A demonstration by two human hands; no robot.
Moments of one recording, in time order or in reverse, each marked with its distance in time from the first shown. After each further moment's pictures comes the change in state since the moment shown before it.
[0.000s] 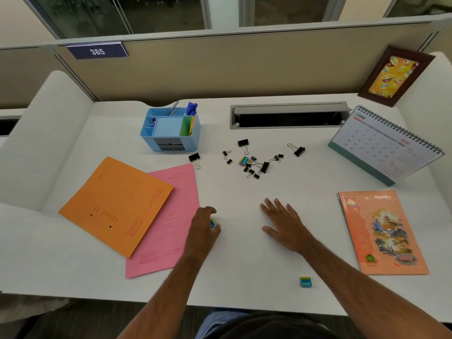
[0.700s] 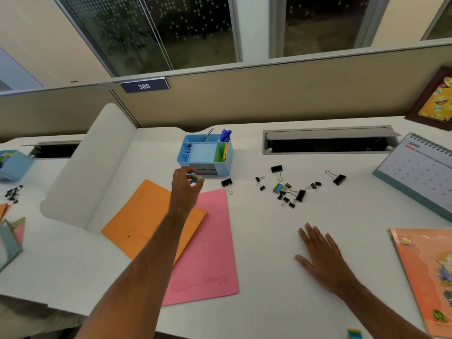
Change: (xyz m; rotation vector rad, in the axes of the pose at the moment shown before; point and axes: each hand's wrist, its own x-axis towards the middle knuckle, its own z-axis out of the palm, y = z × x) left_hand 0.154 -0.006 -0.167 -0.234 0.400 0.000; right_hand 0.015 -0.004 0.011 -0.050 0.119 0.091
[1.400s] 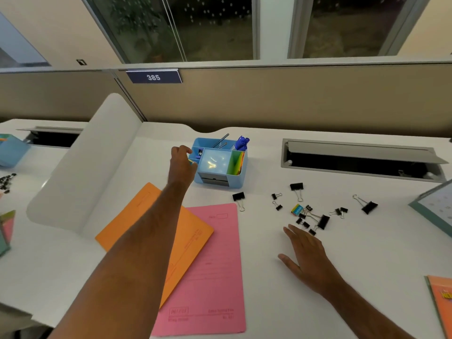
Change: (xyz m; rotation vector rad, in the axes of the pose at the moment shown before) left_hand 0.144 -0.036 0.003 0.248 -0.027 -0.115; right_hand 0.103 -0.057 -0.037 0.144 0.073 -0.144
